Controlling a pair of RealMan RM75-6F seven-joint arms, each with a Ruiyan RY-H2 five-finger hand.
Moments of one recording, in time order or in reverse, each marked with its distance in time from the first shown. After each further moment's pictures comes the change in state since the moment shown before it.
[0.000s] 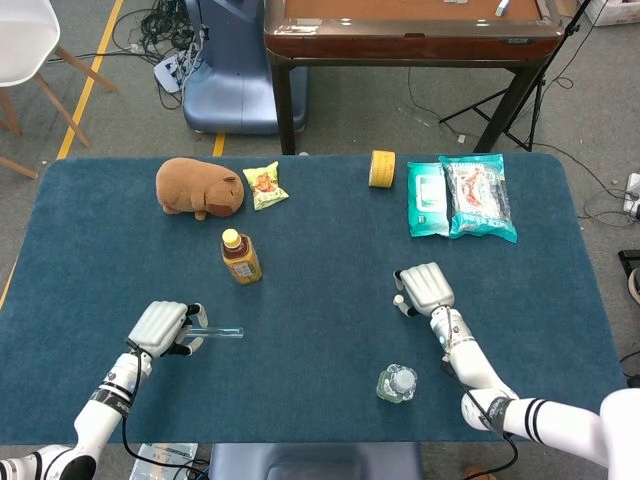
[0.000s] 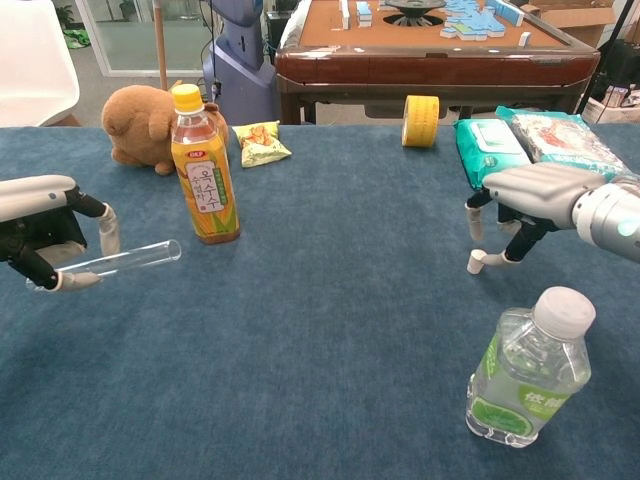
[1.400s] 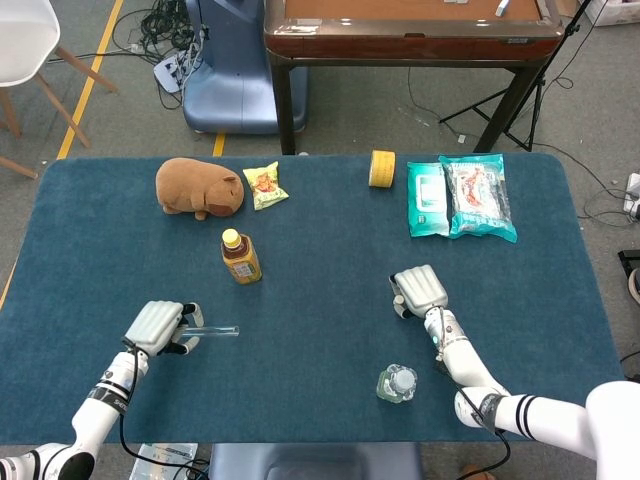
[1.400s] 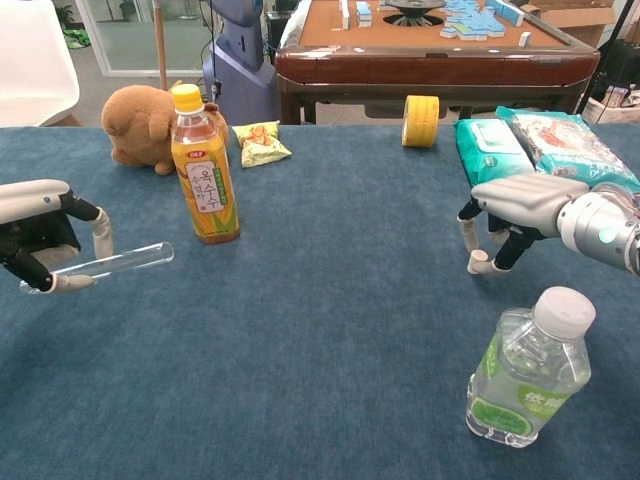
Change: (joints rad) left arm 0.006 -0.002 -0.005 0.031 -0.009 -0.021 -0.024; right arm 0.045 -0.023 -0.033 0.019 0.064 -0.006 -0.011
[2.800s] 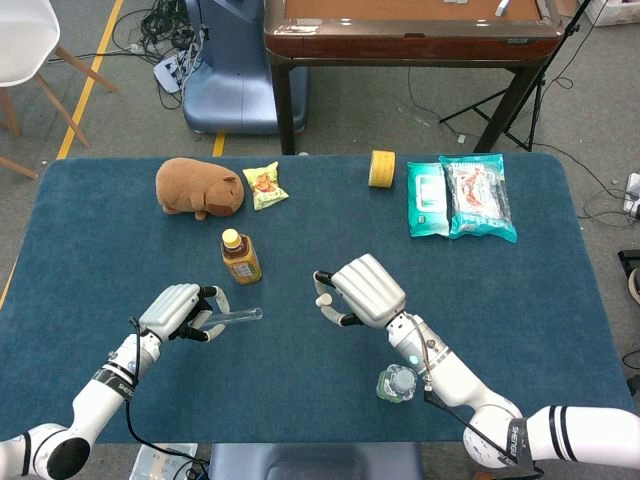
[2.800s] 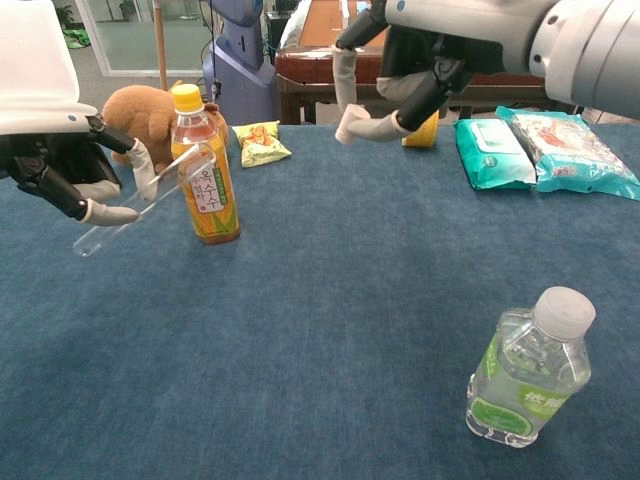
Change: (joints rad) left arm -0.084 0.142 -0.121 -0.202 -0.057 -0.129 -0.209; right arm 0.052 0.260 0.137 -0.602 -0.304 0.145 0.121
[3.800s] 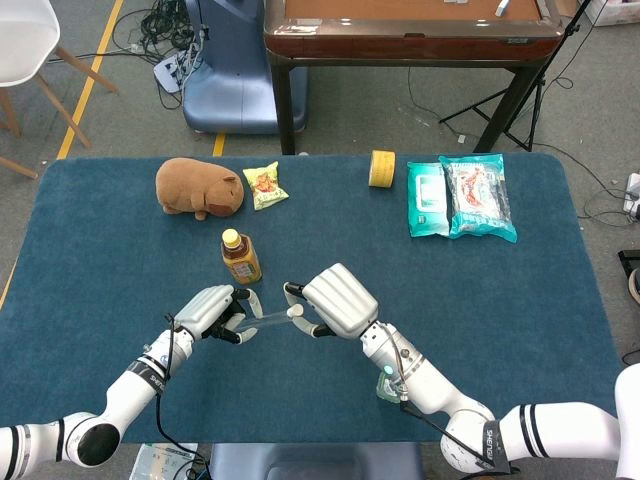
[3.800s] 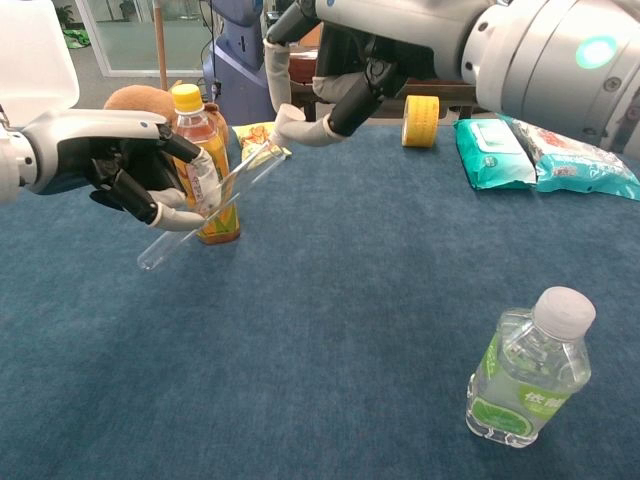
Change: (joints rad) left arm -0.122 -0.074 -0.021 -0.021 -0.164 -0.048 0.026; right arm 0.058 -0.103 -0.010 0.018 -0.014 0.041 -0.025
